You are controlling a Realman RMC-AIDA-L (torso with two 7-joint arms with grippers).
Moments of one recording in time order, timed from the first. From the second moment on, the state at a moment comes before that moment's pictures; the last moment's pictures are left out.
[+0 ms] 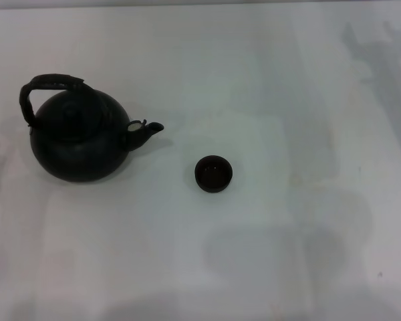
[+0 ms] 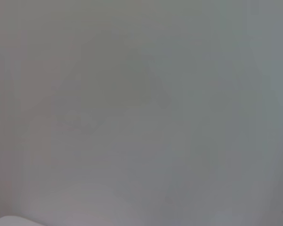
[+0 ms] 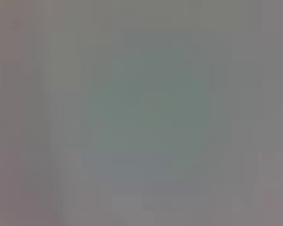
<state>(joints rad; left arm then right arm) -0.14 -2.08 0.30 -0.15 1.12 1.58 -0.47 0.24 2.00 -1.87 -1.04 1.02 -0.35 -0.46</state>
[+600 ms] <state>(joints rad) -0.15 -2.08 0.31 -0.16 1.12 1.58 -0.46 0.40 2.00 -1.95 -0.46 0.25 -0.98 0.61</state>
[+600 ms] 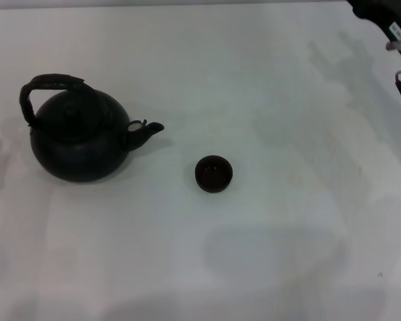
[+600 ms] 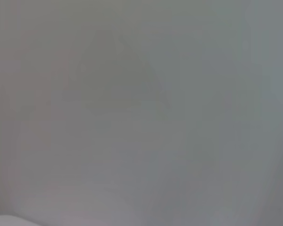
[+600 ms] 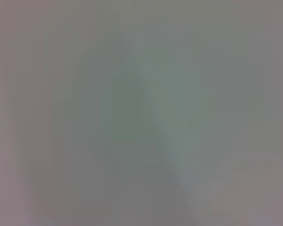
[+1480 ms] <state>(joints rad) -0.16 -2.08 0.38 -0.21 1.17 1.51 -0.42 0.40 2.01 -1.92 -0.35 0.30 -0.98 0.53</state>
